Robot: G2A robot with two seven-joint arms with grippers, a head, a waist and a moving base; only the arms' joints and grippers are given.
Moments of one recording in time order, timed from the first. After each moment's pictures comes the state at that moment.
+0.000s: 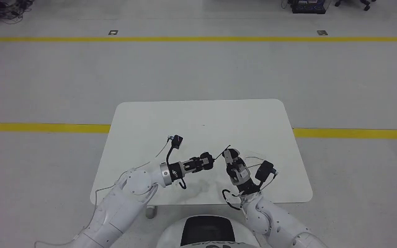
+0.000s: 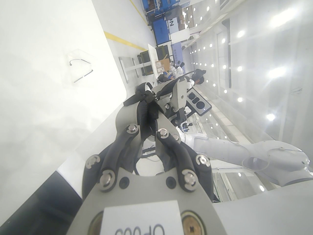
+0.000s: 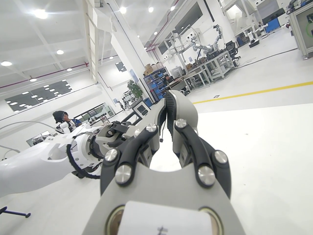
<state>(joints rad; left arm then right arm) 1.44 -1.14 -1.02 -1.52 -0.16 -0.34 -0.68 -1.54 -1.13 0.76 -1.42 -0.82 -0.34 -0.89</state>
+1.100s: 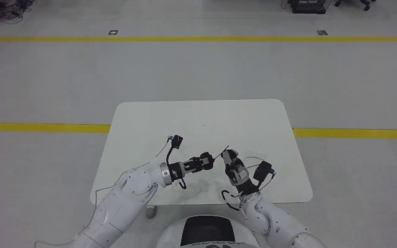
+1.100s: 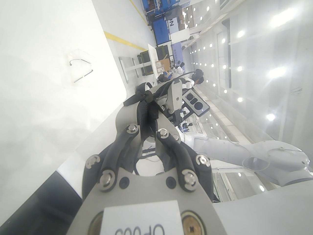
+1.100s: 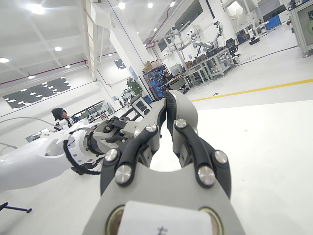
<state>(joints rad) 1.44 -1.14 -1.02 -1.52 -0.16 -0.34 -0.68 -1.54 -1.14 0.76 -1.40 -0.83 -0.34 -0.87</state>
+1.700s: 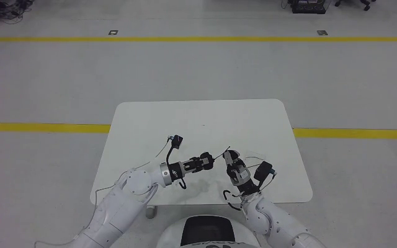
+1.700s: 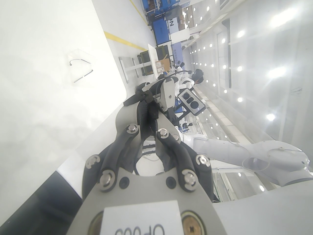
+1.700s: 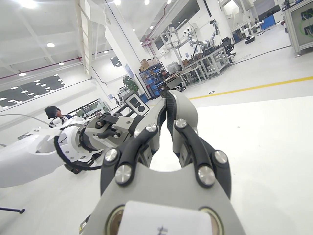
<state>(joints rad) 1.44 -1.14 -1.02 -1.52 -0.16 -0.34 -0.68 -1.56 -1.15 0.79 -1.38 -0.84 -0.34 -0.86</state>
